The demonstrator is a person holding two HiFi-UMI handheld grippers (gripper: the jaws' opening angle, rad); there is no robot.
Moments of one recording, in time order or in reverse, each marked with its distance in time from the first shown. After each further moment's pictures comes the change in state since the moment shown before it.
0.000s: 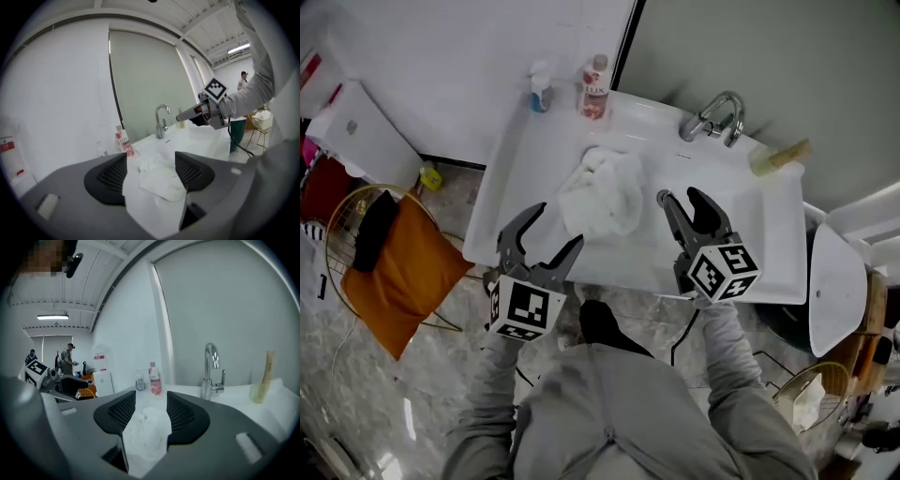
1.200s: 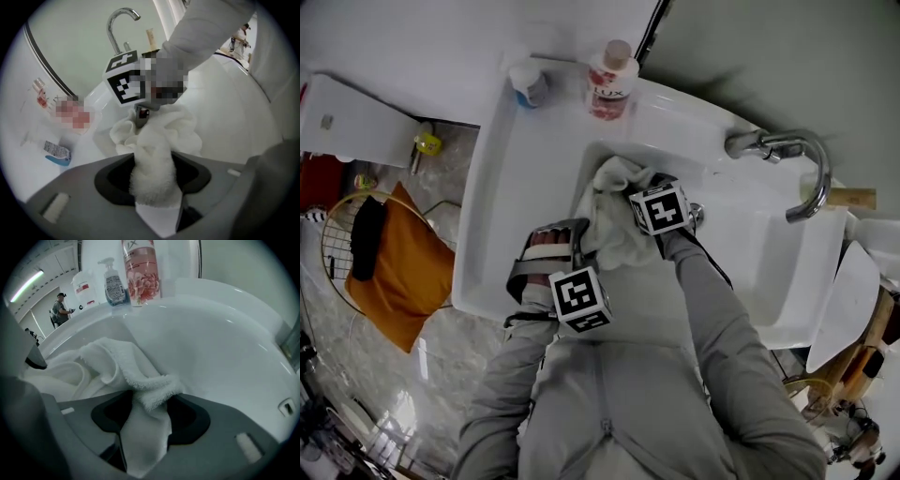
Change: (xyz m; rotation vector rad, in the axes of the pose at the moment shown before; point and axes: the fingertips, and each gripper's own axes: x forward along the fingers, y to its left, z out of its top) left arm 0.165 -0.030 -0.149 0.448 0.716 -0.344; right arm 0.232 -0.062 -0.240 -0.128 0.875 0.064
